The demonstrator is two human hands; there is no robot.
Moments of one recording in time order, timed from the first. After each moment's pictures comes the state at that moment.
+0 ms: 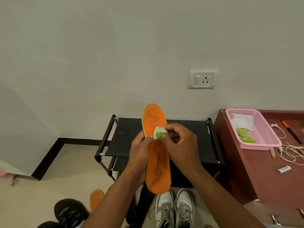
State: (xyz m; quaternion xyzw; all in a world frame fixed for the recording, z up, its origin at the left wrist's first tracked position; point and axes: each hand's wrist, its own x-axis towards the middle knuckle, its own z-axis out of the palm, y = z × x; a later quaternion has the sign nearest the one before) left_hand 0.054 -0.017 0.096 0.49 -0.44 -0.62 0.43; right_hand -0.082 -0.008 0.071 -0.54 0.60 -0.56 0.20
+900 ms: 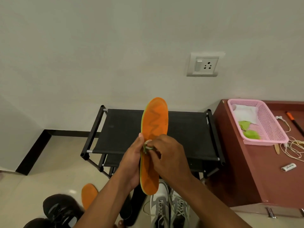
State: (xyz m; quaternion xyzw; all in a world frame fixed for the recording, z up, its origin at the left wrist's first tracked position) left_hand 0.050 -0.048 0.041 0.43 -0.28 -0.79 0.33; right_hand -0.078 -0.023 0.006 -0.68 0.60 -0.41 0.11
